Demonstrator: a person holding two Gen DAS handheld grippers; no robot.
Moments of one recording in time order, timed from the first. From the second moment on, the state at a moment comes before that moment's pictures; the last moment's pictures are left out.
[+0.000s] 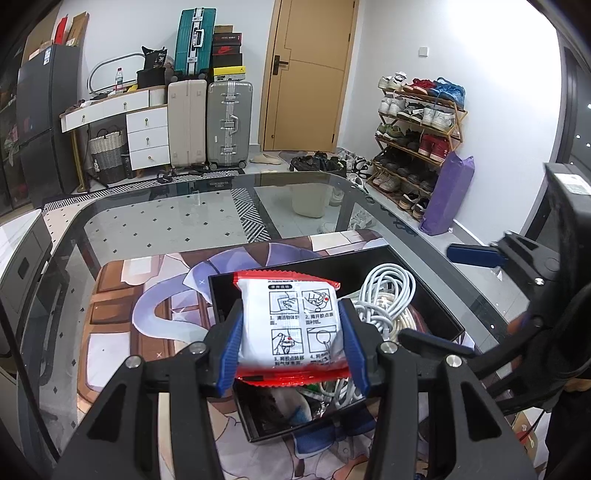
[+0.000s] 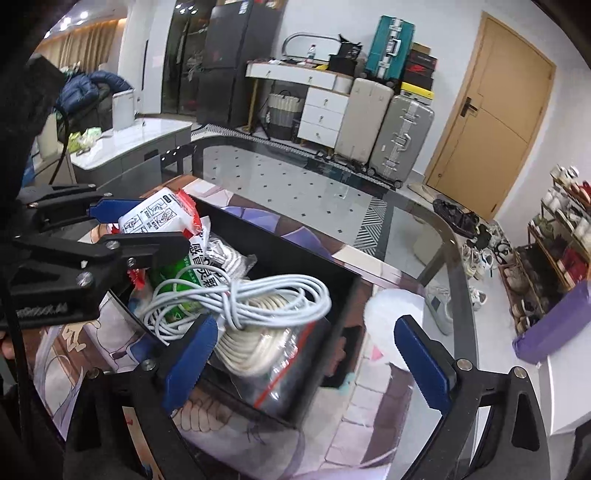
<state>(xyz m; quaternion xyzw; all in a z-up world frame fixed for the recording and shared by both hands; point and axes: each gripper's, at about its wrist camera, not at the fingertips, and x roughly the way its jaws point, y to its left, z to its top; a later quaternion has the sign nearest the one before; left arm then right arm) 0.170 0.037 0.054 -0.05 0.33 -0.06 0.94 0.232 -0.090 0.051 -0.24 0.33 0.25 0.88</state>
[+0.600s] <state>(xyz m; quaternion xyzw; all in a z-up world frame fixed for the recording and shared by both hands) 0.167 0.026 0.060 -0.06 0.34 -0.08 0.94 0.195 -0.148 0.054 -0.15 0.32 0.23 0.91</state>
